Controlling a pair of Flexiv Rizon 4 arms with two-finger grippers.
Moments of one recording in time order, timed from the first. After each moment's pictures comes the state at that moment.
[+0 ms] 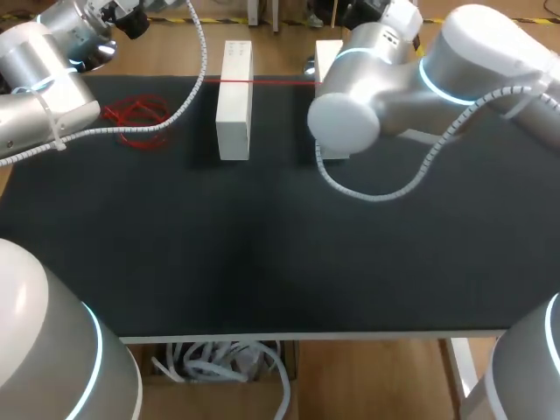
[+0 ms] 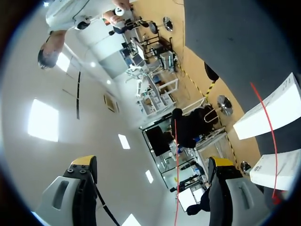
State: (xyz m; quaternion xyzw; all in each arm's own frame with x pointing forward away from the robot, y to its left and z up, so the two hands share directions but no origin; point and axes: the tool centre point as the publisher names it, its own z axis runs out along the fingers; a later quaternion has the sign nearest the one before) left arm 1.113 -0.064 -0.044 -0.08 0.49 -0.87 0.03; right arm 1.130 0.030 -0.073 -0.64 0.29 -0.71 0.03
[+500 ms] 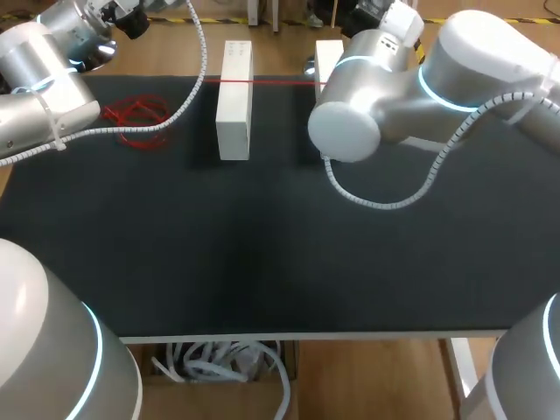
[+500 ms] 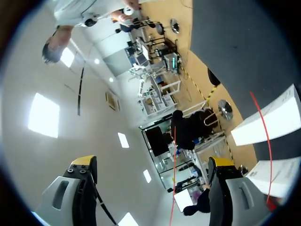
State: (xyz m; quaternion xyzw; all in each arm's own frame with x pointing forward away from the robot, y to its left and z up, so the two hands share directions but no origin) left arm 1.113 -0.064 -0.044 -0.08 0.49 -0.87 0.03; right arm 1.117 0.024 -0.078 -0.64 0.28 -0.71 0.03
